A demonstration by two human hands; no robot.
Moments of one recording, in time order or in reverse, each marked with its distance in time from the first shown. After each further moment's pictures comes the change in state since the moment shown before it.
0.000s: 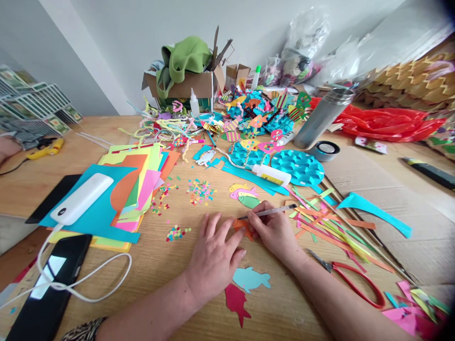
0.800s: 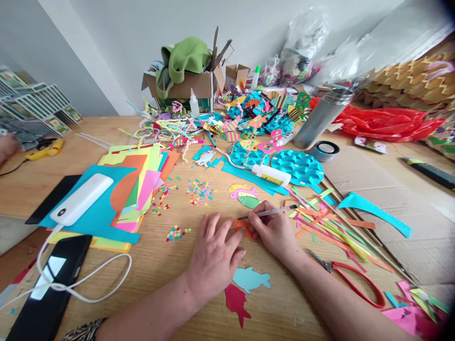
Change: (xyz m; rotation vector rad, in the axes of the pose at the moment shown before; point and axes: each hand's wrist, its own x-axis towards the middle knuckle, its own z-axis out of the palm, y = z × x) left_hand 0.000 -0.001 0.001 0.003 -0.010 -0.001; right_hand 0.000 0.002 0.000 0.023 -0.002 -0.001
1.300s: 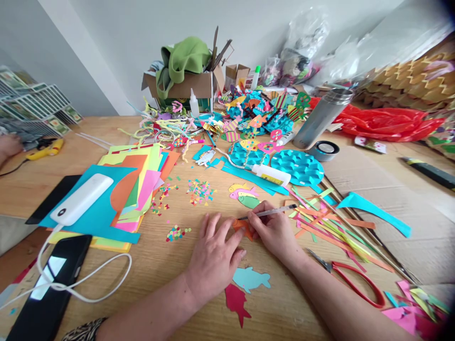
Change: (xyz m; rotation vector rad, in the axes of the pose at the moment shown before) left_hand 0.000 0.000 0.000 -0.007 -0.030 -0.012; right_hand 0.000 0.001 0.000 -0.011 -0.010 -0.012
